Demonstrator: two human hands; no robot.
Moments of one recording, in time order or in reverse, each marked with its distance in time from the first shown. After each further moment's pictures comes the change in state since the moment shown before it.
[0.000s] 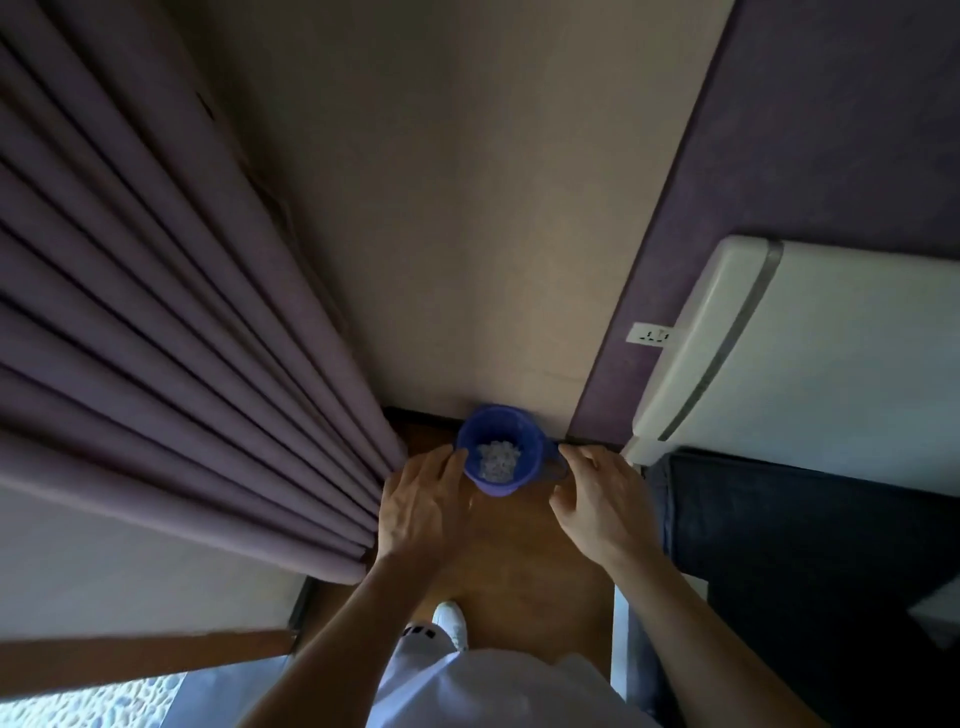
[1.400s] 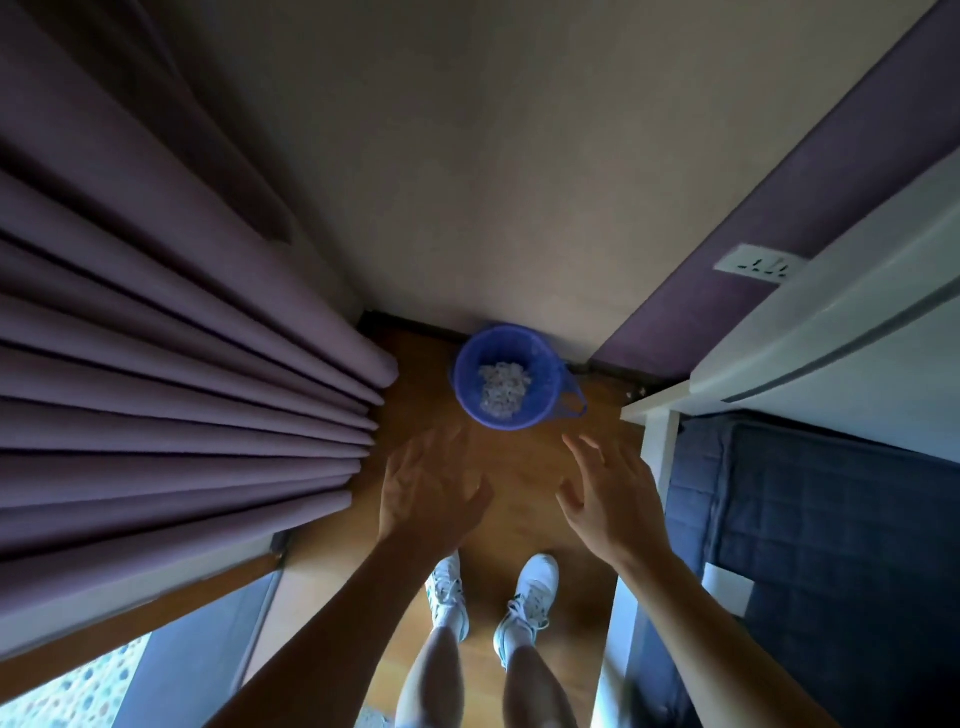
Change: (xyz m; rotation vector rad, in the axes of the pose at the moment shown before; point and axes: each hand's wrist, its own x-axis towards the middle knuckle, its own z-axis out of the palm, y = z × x) left_hand 0.098 -0.043 0.173 -0.150 -0.202 -0.050; right_hand 0.097 0.066 0.172 0.028 -0.215 0.001
